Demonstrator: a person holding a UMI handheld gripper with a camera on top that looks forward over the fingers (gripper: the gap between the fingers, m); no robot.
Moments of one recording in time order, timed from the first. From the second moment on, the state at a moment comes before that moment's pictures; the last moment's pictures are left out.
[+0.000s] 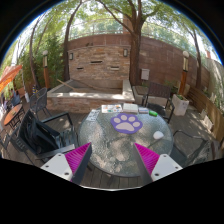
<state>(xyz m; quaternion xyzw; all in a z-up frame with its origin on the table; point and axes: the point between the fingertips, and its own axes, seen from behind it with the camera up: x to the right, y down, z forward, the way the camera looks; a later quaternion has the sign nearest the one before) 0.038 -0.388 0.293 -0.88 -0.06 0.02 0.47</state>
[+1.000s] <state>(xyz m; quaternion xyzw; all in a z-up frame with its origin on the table) 0.345 -0.087 -0.002 -0.90 0.06 -0.01 0.43</state>
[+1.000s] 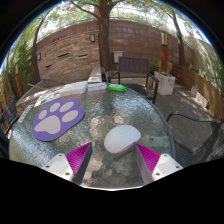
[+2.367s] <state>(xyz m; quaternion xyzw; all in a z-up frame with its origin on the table) 0.134 0.093 0.085 -0.87 0.01 0.02 0.50</state>
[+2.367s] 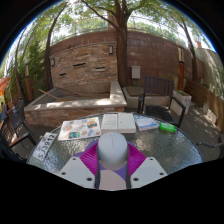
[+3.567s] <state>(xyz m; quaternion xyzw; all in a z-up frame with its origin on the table) 0.095 -0.134 0.206 -0.89 0.00 -0.07 0.44</state>
